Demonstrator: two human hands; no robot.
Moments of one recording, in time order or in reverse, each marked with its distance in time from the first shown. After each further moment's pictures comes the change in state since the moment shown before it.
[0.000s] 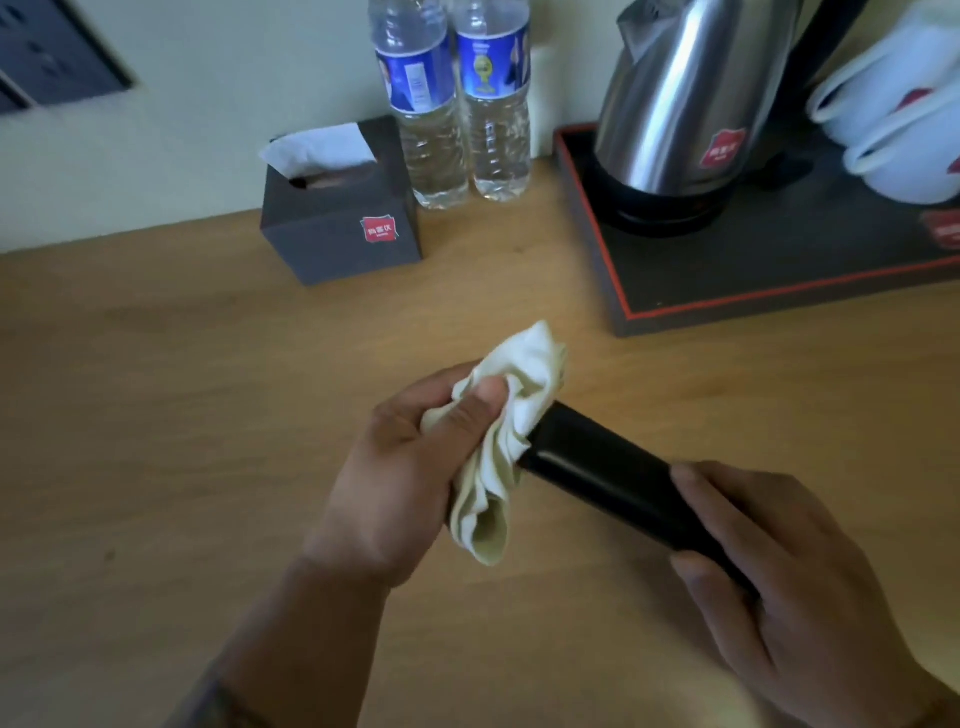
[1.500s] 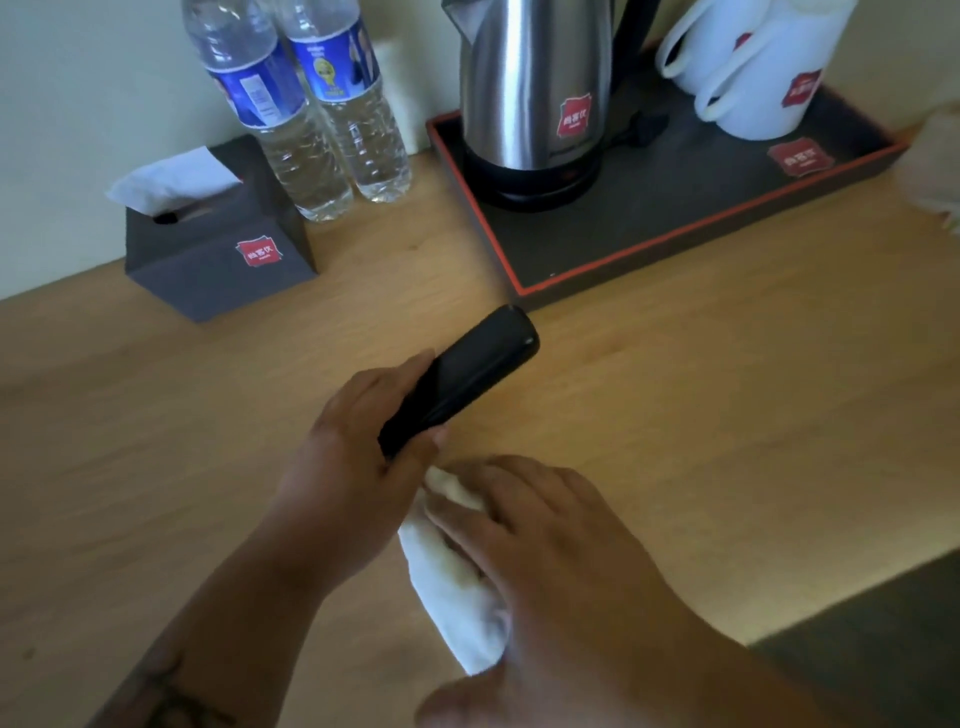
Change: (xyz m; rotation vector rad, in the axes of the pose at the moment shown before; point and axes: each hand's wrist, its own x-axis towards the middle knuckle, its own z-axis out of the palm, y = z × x) left_hand 0.023 -0.035 -0.001 0.856 -0.055 0.297; right_hand 0.018 -0.077 0.018 0.096 -0.280 0.088
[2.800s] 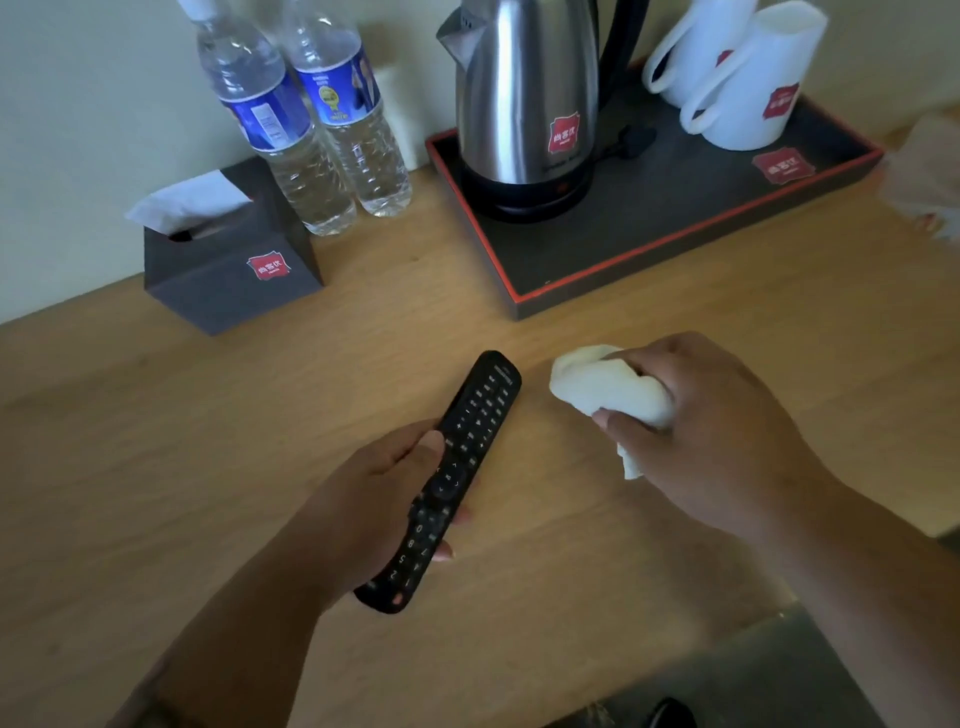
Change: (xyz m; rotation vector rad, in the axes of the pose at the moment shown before) left_hand -0.012 0.032 -0.009 -0.550 -0.398 -0.532; right_hand 0.007 0.084 -0.061 0.023 0.219 0.461
